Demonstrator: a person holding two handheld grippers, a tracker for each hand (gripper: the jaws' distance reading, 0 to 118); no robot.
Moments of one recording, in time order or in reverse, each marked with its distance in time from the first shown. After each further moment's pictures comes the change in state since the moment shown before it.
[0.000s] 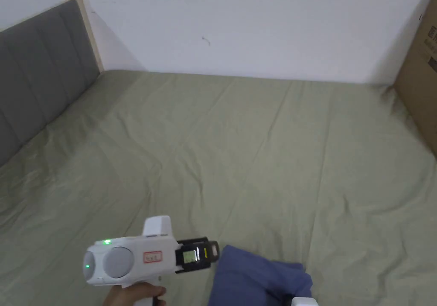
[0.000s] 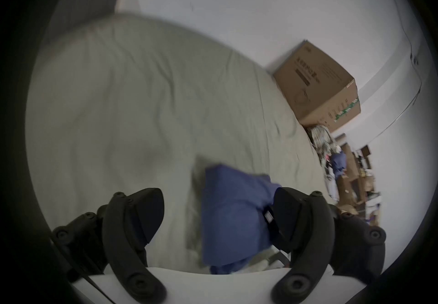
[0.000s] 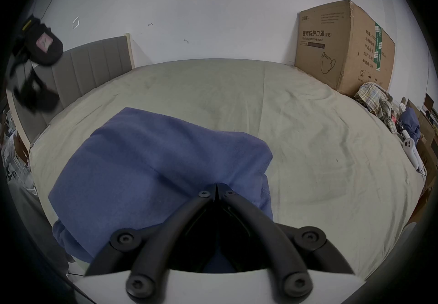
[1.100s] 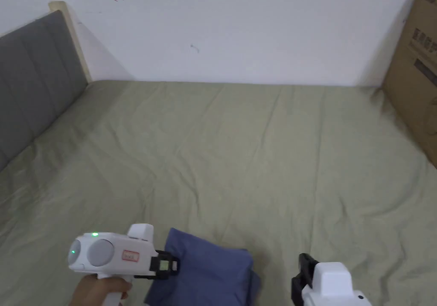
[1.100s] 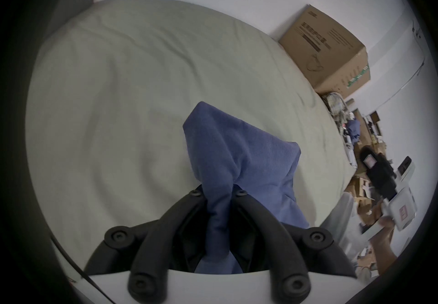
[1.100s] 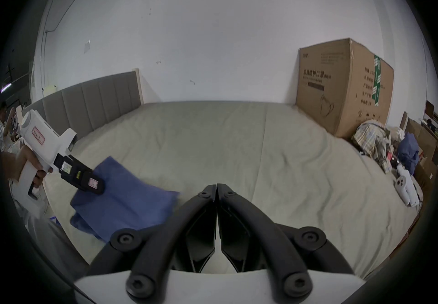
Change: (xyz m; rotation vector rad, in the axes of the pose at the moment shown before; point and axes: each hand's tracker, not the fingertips) left arm -0.078 0.051 -0.001 -0.126 0.116 -0.179; right arm 0.012 0.106 0.065 0.211 0.035 0.010
